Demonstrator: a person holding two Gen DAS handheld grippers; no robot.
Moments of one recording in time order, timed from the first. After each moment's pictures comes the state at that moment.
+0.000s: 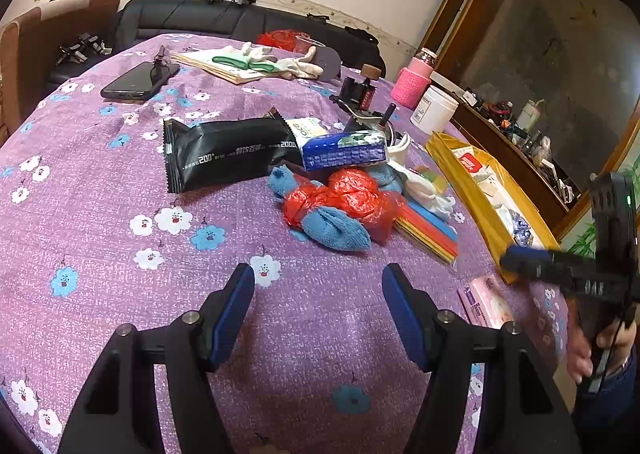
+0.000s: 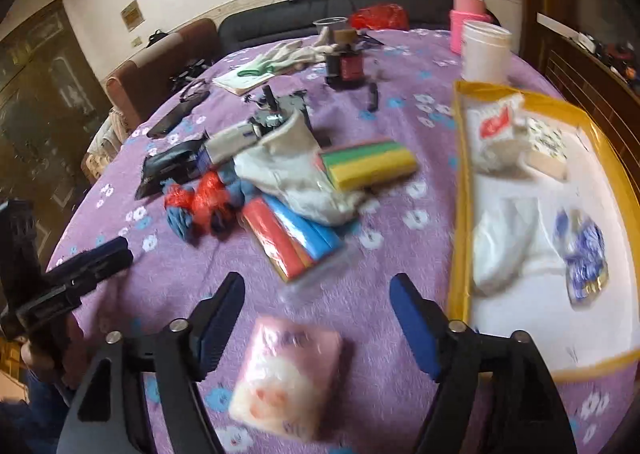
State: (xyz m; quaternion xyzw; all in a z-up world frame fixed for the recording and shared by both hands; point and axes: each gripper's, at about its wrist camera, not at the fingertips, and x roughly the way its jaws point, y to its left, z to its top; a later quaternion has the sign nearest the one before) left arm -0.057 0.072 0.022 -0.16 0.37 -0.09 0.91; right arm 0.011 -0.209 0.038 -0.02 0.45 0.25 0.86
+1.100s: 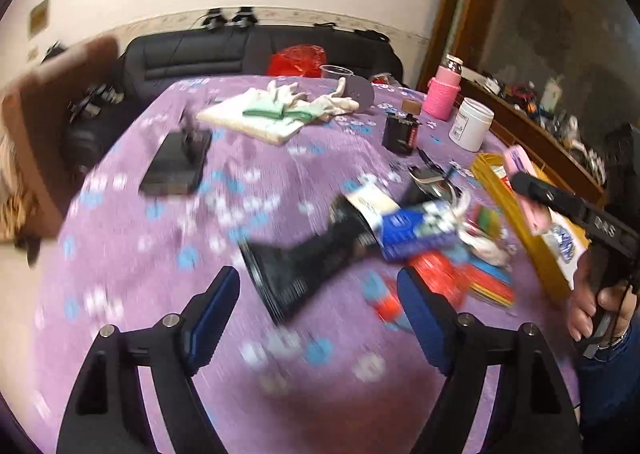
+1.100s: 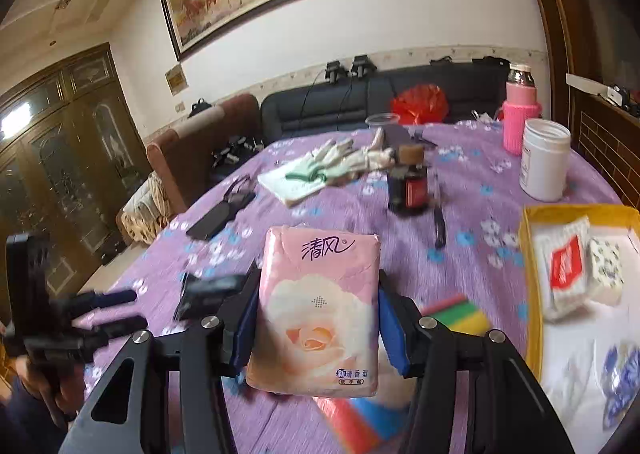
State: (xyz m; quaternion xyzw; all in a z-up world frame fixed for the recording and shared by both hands) left arm 0.010 0.126 0.078 -0.05 0.37 -0.05 0.92; right arm 0.077 -0.151 0.082 0.05 0.28 0.33 0.90
